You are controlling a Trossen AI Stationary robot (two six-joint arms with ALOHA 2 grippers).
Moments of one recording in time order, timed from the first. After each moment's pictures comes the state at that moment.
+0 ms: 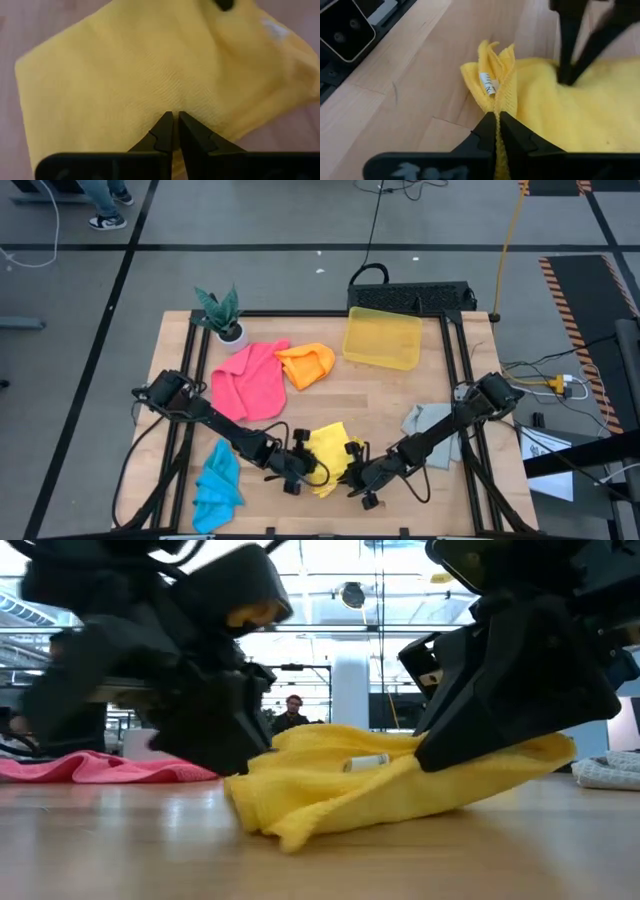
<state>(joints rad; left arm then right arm) -0.49 1.94 1.00 0.08 -0.30 -0.13 0.57 1.90 0.89 0.32 0.23 0.15</state>
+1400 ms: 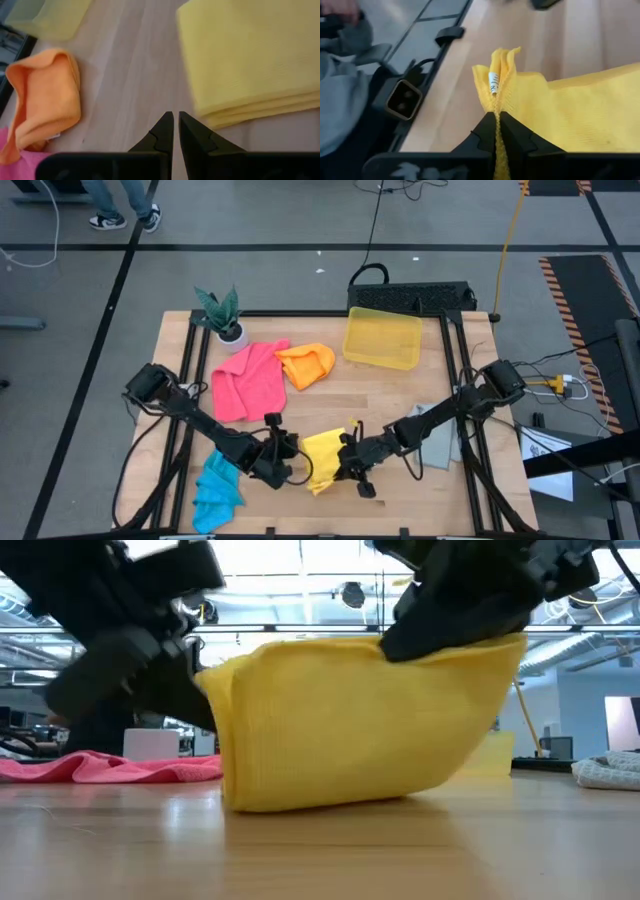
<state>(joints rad) -0.57 1.80 0.97 -0.33 -0.76 -0.43 0.43 1.79 0.89 0.32 -0.11 0.36</state>
